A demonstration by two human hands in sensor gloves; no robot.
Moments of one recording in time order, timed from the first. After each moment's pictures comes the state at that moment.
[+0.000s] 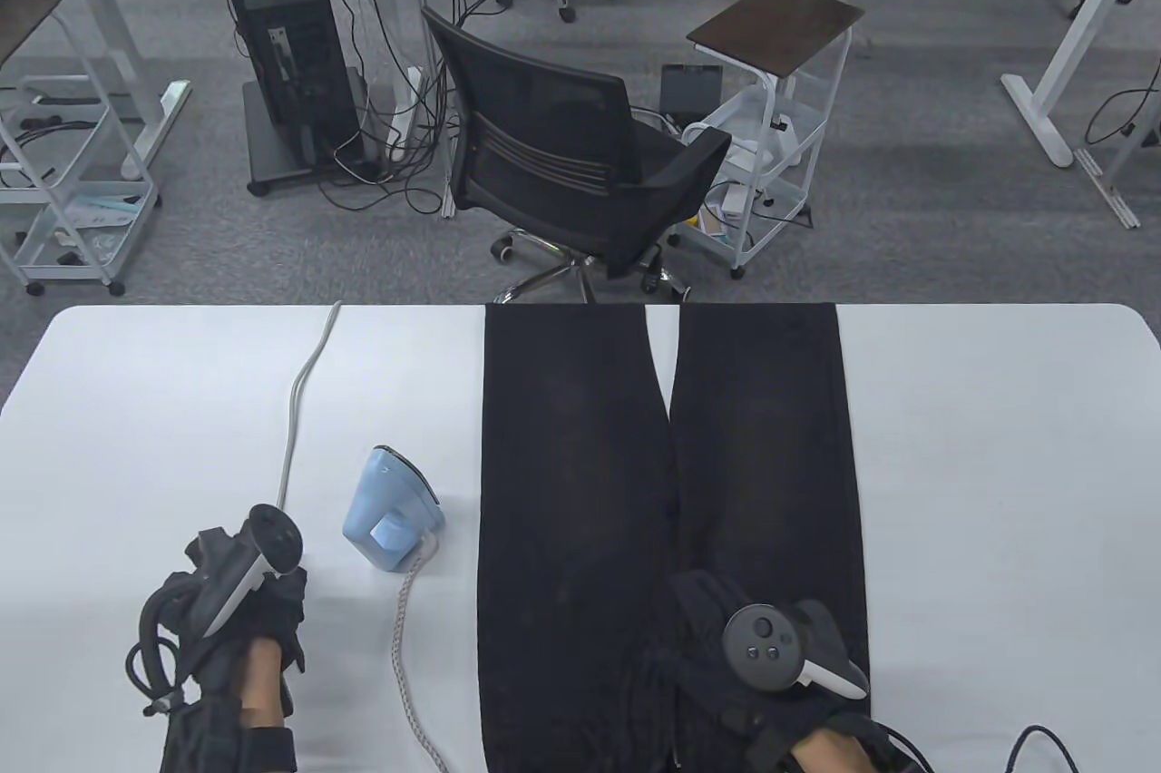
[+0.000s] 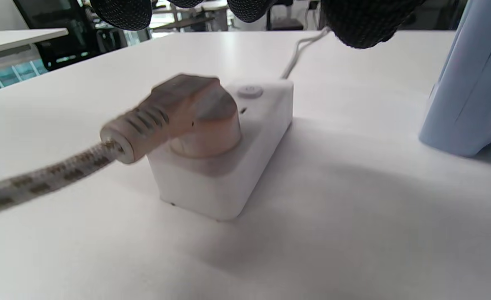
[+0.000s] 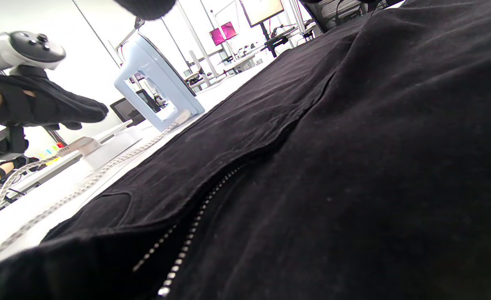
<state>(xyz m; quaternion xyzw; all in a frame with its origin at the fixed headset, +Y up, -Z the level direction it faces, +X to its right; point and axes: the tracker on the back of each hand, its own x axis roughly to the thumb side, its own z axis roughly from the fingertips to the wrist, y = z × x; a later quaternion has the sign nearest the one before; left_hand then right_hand) -0.335 -0.745 -0.332 -0.20 0.22 0.00 0.95 0.157 -0.767 -0.286 0.27 0.13 0.93 0.21</state>
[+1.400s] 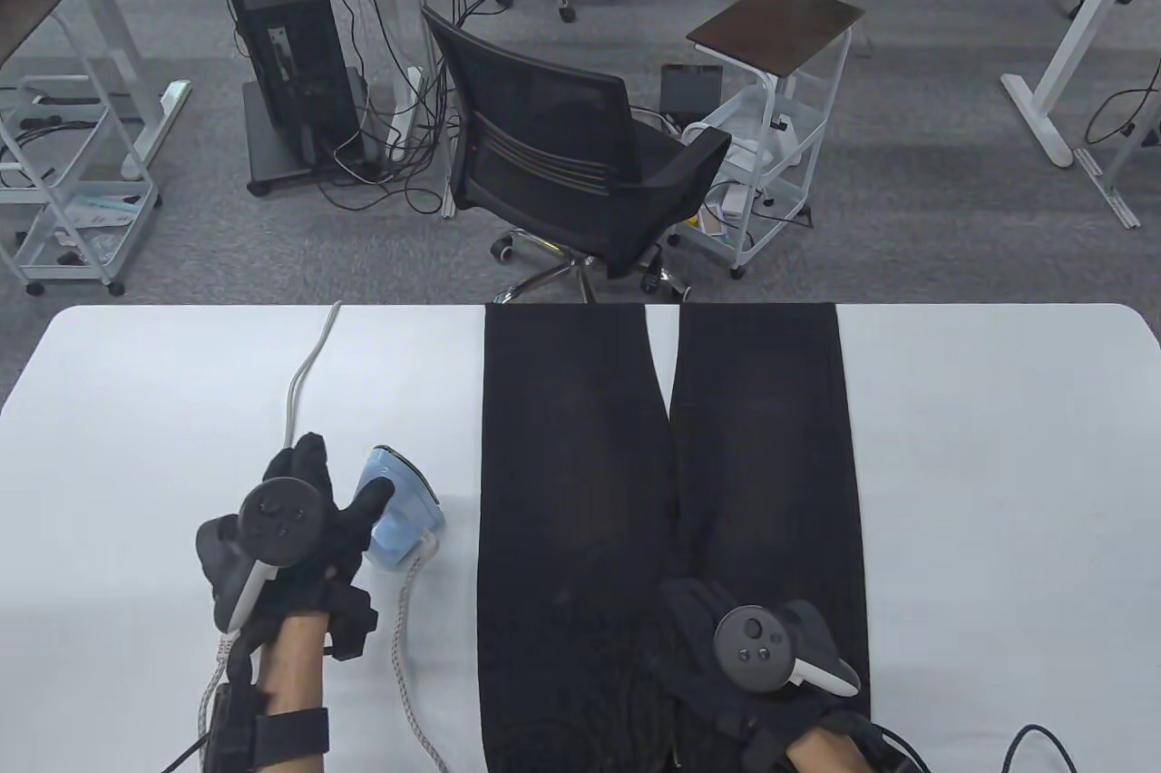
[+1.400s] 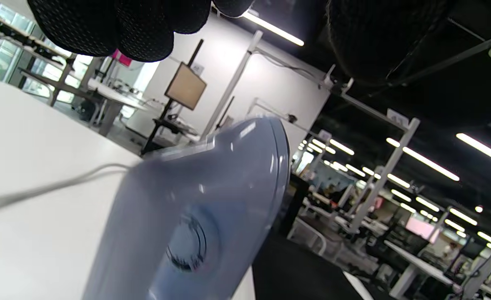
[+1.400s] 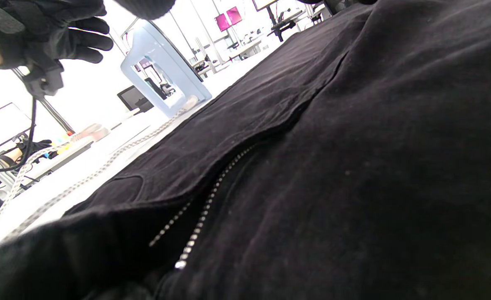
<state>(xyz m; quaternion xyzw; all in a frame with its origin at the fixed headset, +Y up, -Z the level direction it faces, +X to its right) -0.280 -0.691 -0.339 0.11 0.06 0.25 0.96 0.150 -0.774 -0.287 0.29 0.15 0.92 0.20</state>
